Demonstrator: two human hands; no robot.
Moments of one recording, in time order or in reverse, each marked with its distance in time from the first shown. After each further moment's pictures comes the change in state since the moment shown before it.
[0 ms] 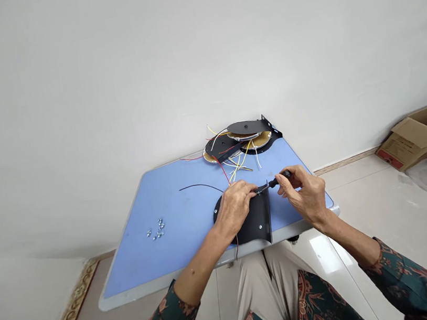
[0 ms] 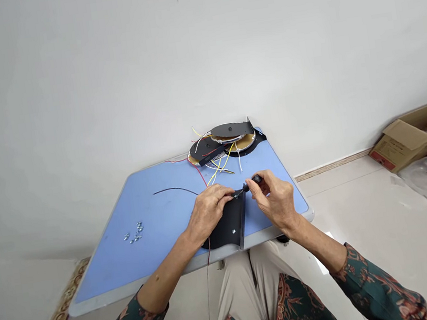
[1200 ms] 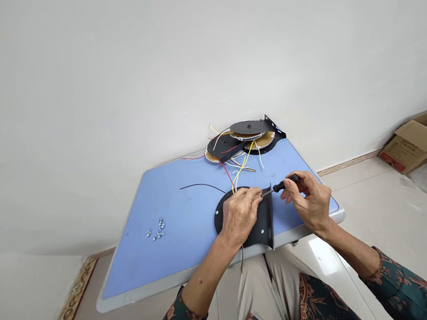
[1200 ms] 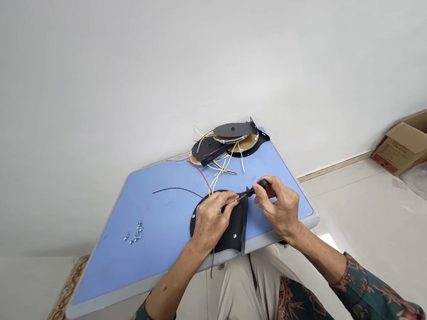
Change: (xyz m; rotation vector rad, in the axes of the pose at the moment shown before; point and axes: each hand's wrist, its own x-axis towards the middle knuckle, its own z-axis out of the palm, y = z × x) left_hand -0.015 0.012 0.010 -0.018 0.151 -0.041; right_hand -0.012 0.006 0.008 0.068 0.076 0.036
